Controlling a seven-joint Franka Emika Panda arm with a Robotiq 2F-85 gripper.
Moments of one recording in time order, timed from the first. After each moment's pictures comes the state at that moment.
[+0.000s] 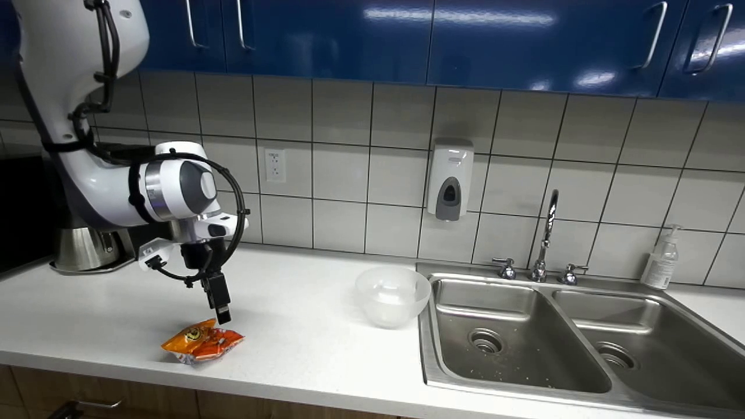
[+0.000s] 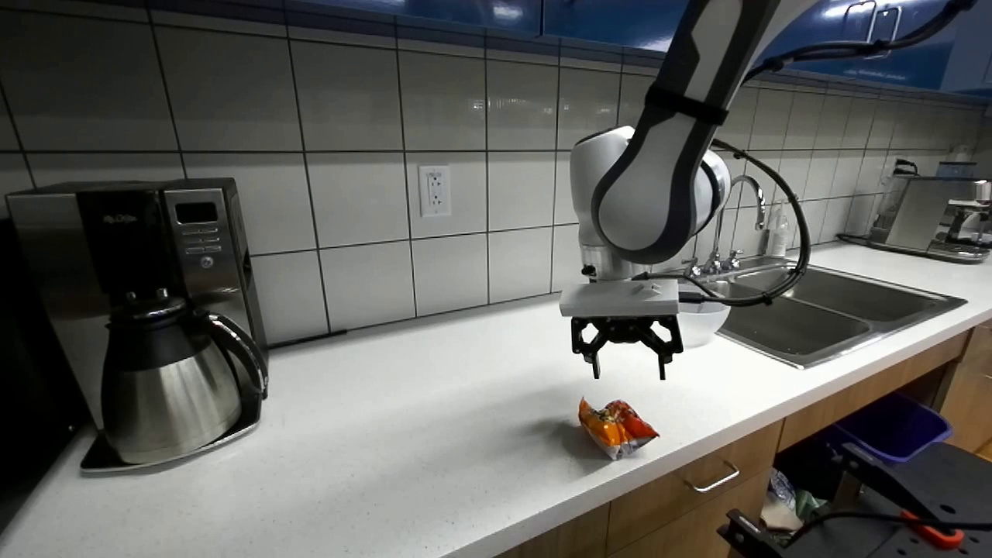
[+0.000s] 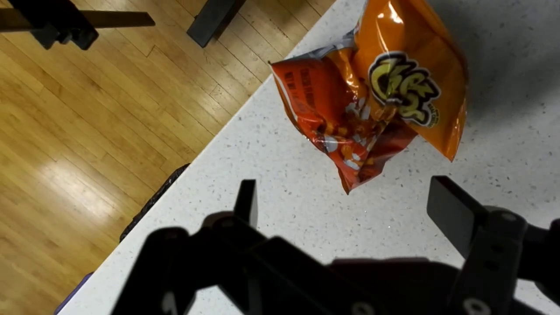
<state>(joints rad) 0.12 0.30 -0.09 -2.48 -0.36 2.68 1.12</state>
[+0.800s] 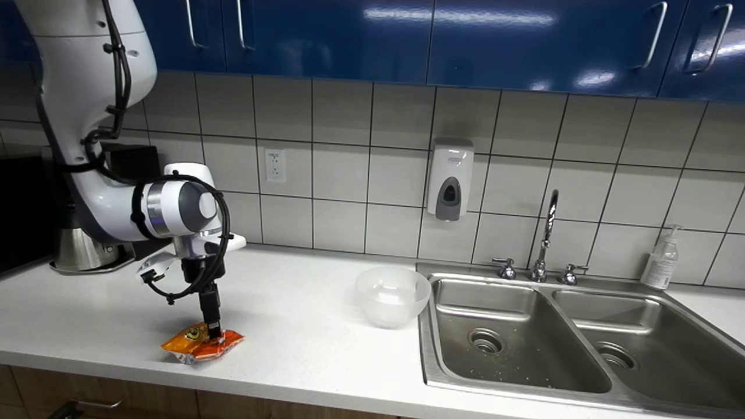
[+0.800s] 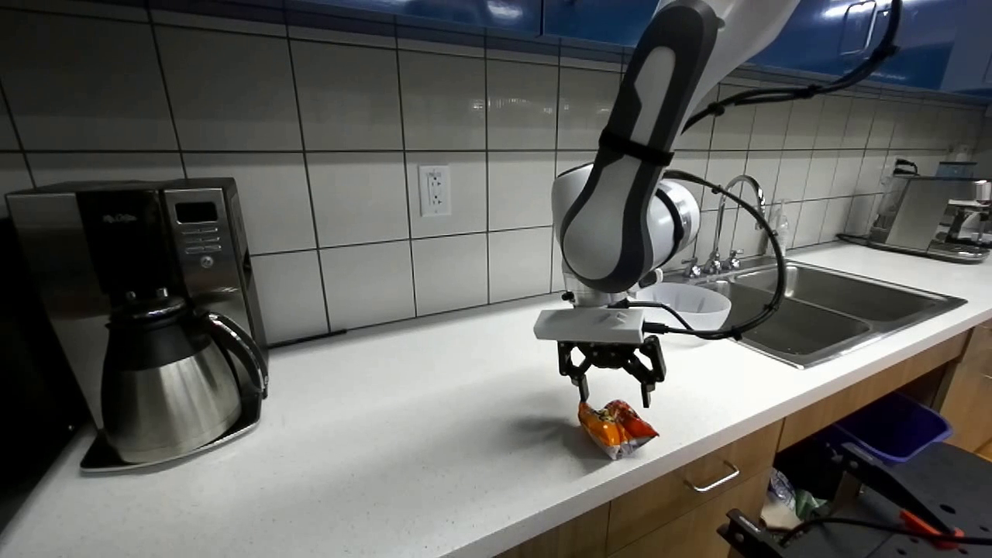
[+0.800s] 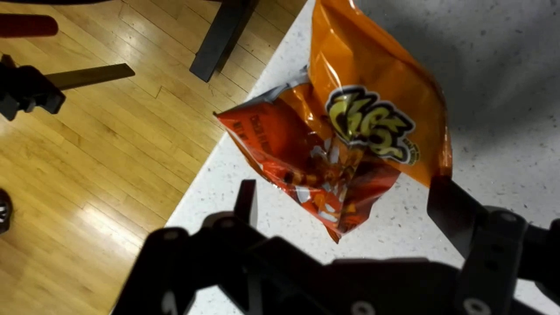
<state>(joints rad) 0.19 0.45 -0.12 -2.39 -0.22 2.68 1.18</state>
